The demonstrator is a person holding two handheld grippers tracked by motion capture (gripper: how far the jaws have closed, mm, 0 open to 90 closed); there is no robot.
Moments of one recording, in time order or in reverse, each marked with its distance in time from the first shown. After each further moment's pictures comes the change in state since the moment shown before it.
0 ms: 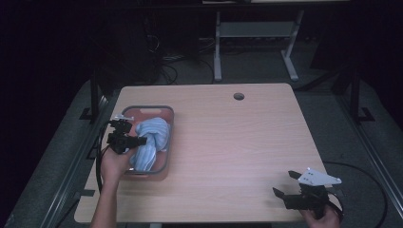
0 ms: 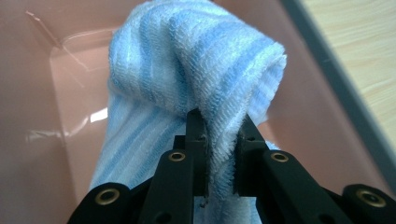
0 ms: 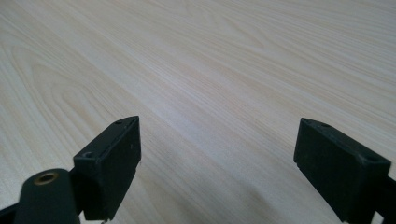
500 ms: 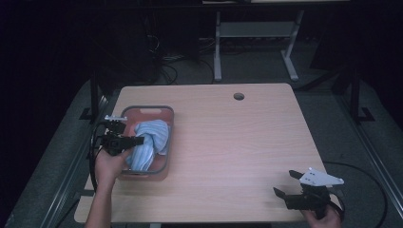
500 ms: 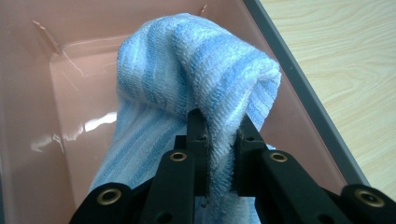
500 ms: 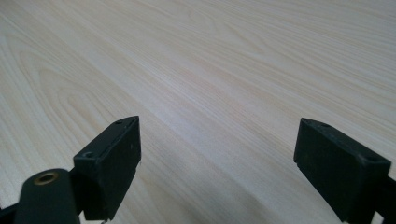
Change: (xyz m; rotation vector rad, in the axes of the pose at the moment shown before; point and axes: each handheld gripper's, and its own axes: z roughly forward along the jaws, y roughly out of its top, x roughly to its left) left arm -0.001 -0.002 -0.019 -0.049 -0.034 -0.021; right arm 0.000 0.001 -0.004 -0.019 0.010 0.000
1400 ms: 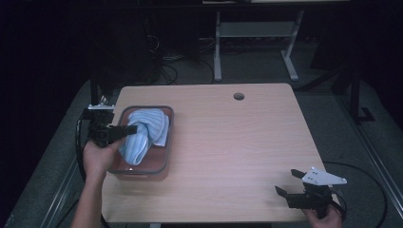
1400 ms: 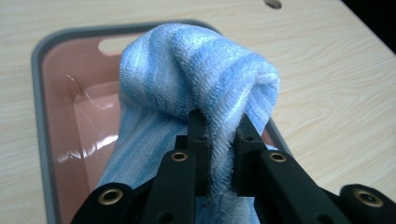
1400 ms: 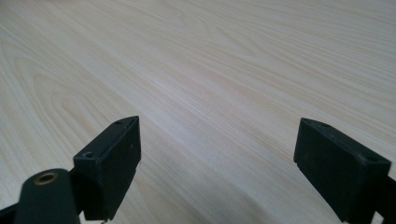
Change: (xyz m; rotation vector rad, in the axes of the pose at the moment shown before) left arm -0.003 0.025 -0.046 -0.105 -0.029 0.003; right arm -0.005 -0.001 -0.003 -0.013 -0.011 0.012
